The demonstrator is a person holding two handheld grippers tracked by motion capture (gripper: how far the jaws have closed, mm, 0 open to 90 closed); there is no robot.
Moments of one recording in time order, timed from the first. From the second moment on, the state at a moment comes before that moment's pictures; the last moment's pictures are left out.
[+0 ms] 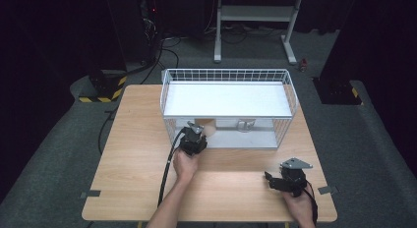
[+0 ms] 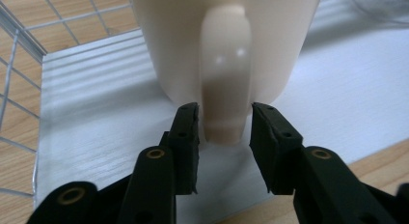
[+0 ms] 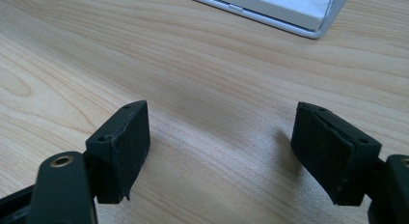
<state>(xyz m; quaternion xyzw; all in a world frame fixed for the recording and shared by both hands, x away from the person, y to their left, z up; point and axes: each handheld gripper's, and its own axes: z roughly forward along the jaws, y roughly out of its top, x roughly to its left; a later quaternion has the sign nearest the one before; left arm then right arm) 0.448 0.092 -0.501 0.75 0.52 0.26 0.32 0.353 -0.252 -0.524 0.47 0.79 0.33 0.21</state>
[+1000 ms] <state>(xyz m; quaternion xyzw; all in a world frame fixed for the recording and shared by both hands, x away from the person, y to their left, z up) 0.453 0.095 -0.491 0.75 0.51 0.25 0.33 0.353 -0.252 -0.524 0.47 0.79 0.33 0.21</state>
